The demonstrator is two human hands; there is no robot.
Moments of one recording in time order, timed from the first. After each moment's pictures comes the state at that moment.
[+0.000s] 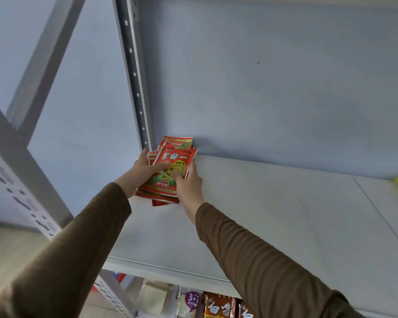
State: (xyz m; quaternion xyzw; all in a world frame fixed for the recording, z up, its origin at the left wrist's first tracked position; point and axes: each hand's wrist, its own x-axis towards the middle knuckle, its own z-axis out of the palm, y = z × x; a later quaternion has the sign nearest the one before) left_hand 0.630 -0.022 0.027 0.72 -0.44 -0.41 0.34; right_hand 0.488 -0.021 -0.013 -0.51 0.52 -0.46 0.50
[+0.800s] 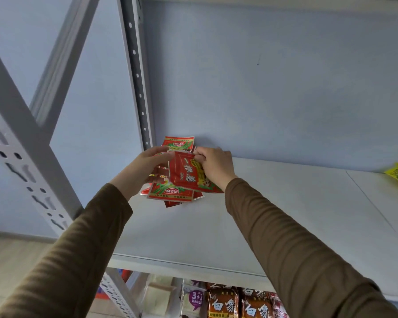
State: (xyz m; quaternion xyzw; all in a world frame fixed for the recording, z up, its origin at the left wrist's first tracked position) left_hand 0.652 0.007 0.050 0.58 -0.49 -0.51 0.40; right_hand 0.444 -0.042 0.038 -0.79 0.55 -0.25 0.07
